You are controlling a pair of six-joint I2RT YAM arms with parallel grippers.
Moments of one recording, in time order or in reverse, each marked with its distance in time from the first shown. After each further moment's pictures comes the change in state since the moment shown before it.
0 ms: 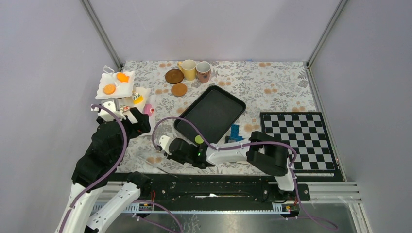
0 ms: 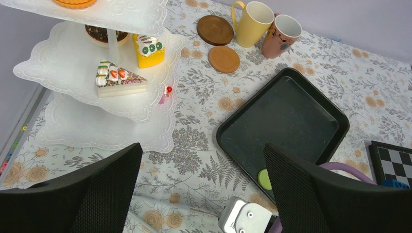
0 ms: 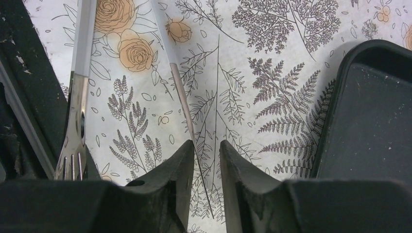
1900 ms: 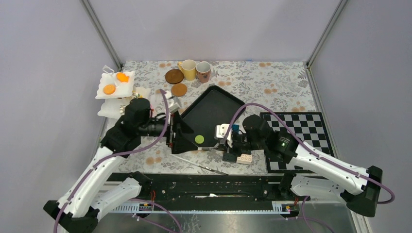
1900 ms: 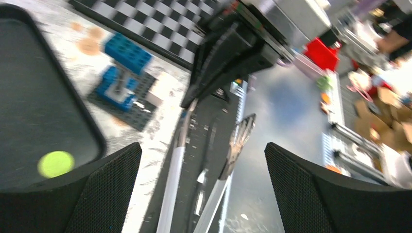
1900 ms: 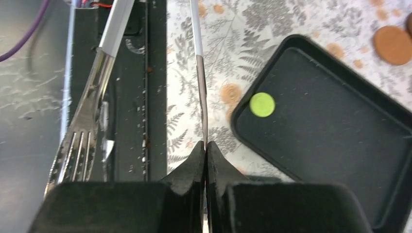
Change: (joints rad) left arm -0.063 0.298 -0.002 0.259 1.324 0.234; right arm -0.309 -1.015 -0.366 -0.447 -0.591 -0.329
